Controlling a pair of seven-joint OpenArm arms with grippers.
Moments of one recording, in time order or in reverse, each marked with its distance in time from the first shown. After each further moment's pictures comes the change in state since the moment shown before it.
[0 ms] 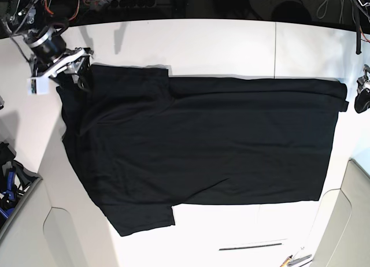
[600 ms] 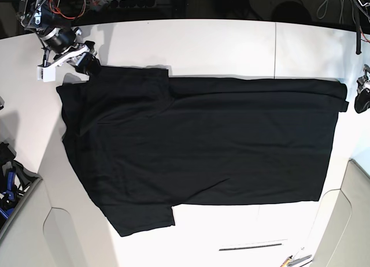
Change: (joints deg) left arm 0.0 0.0 0.0 0.0 0.0 0.0 0.0; right arm 2.9 0.0 0.0 -18.1 11.6 2.6 1.4
